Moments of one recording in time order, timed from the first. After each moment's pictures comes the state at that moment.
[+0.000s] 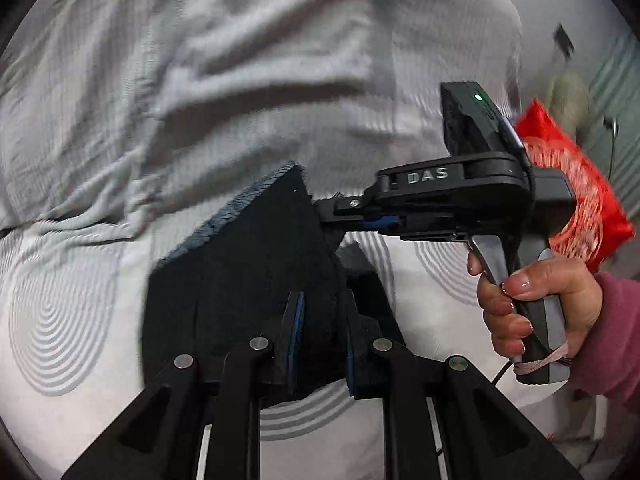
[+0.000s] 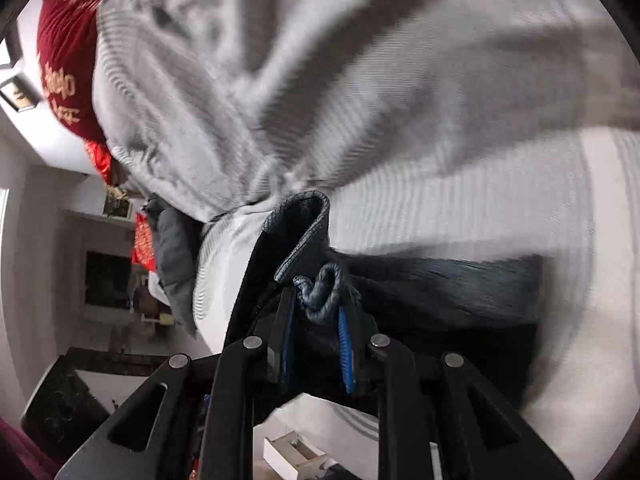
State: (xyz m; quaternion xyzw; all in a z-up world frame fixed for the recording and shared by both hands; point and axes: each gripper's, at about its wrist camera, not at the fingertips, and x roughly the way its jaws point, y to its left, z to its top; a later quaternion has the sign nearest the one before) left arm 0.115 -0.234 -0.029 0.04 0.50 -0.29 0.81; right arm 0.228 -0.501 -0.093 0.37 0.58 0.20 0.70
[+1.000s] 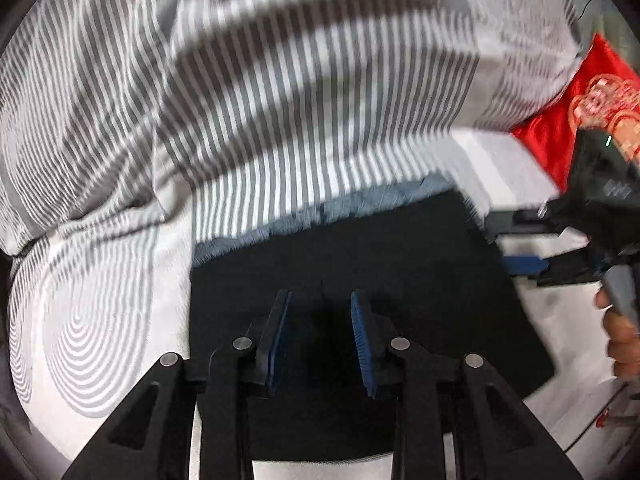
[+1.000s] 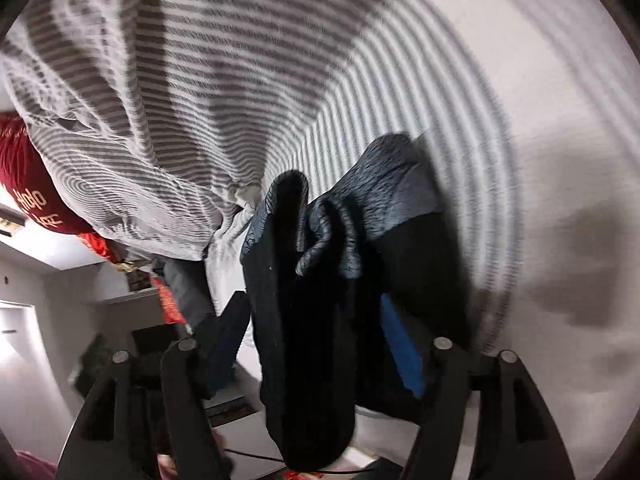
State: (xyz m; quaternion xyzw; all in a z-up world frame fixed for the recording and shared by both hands) left arm 0.158 -0.229 -0.116 0.15 0.55 -0.21 0.79; right arm 0.177 -0.536 -0.190 0.54 0.58 0.14 0.59
